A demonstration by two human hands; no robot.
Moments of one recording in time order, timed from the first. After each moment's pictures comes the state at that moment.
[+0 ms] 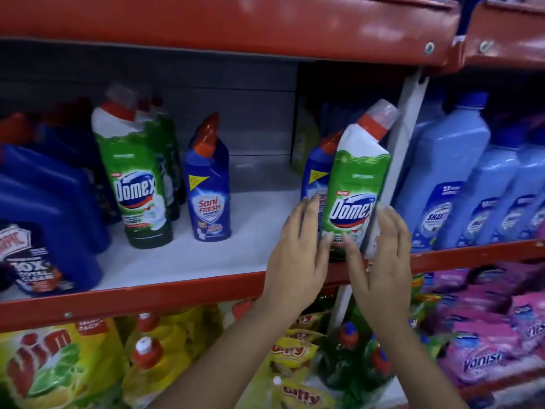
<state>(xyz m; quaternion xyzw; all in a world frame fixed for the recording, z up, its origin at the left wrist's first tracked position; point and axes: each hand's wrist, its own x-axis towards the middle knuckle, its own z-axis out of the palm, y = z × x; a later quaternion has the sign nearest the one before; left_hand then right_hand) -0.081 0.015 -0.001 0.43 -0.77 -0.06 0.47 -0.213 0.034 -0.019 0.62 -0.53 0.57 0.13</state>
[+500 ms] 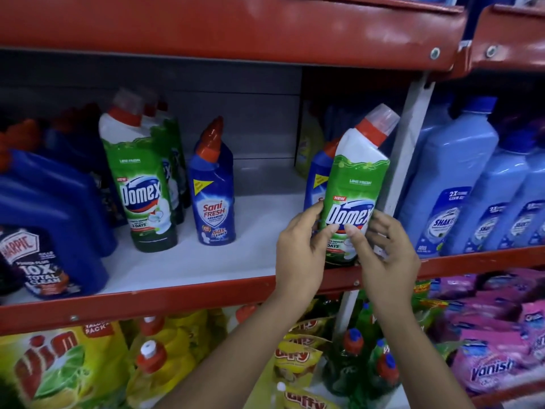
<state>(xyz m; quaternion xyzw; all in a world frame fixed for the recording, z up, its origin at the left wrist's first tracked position) -0.089 0.001 0.009 0.41 -0.66 -0.23 0.59 -0.207 0.026 0.002 0.52 -0.48 0.70 -0.12</state>
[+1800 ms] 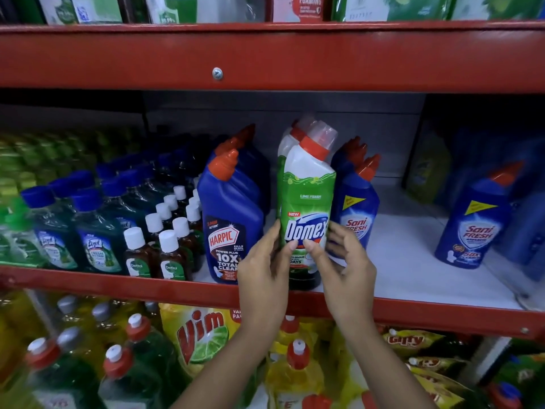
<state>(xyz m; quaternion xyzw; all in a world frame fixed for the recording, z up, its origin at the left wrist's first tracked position) 0.152 0.054 0.001 0.51 -0.56 -0.08 0.65 0.040 0.027 0.001 0.62 -0.38 0.64 -0.27</state>
